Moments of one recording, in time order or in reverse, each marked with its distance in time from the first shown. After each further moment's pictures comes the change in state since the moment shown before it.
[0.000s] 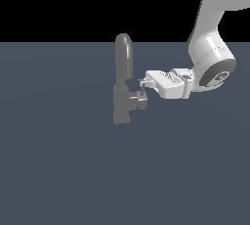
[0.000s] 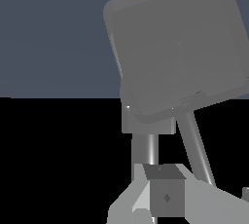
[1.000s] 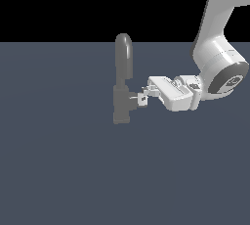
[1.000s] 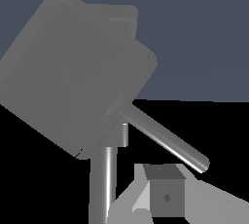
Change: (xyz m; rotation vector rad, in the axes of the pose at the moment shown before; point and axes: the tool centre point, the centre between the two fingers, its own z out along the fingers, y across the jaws) arm 0.013 0.046 0.000 -0.005 0.002 -0.023
